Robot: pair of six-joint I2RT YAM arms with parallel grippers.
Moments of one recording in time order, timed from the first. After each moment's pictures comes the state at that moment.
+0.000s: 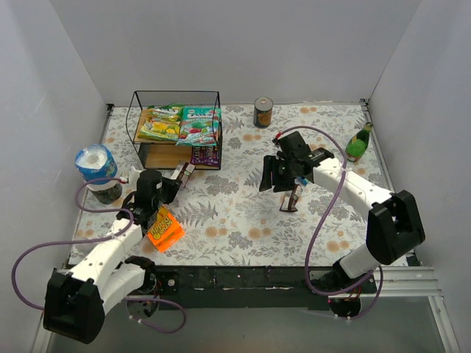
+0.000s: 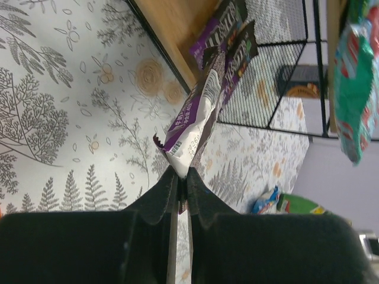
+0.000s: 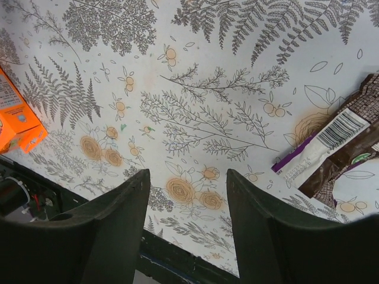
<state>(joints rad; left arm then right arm) -0.29 0.90 0.50 -0.14 -0.17 -1.22 0.56 1.52 1.13 -0.63 -0.23 0.52</state>
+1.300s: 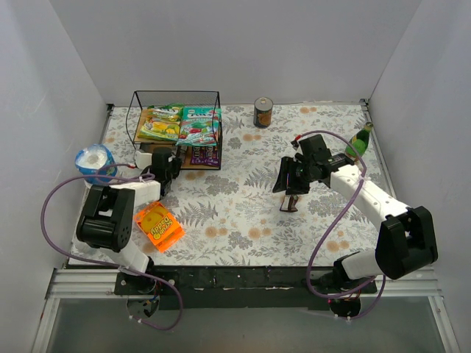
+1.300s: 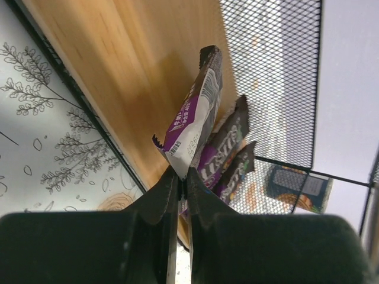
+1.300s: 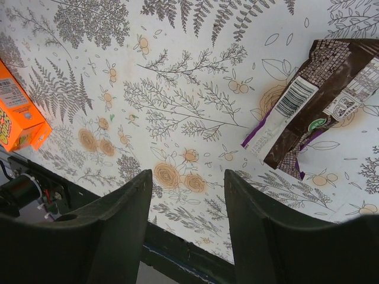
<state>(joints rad) -0.20 1.61 0.71 0.35 -0.30 -1.36 0.42 1.39 1.02 -0.65 -0.32 0.49</state>
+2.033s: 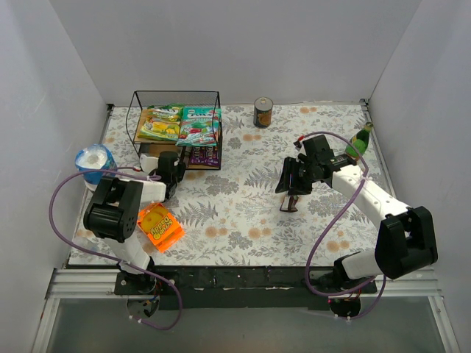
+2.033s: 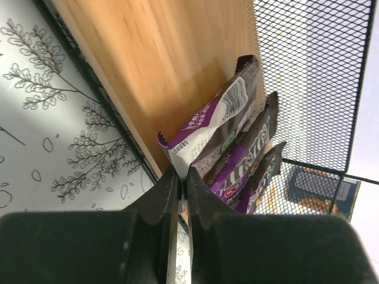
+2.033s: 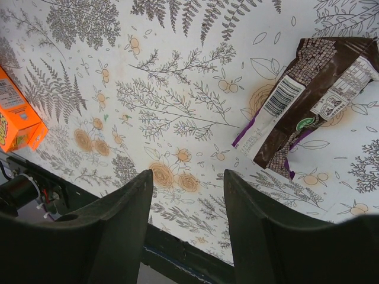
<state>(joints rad) -0.24 1.71 0.69 0.44 -0.34 -1.36 0.39 1.39 1.00 -0.64 -0.34 0.47</state>
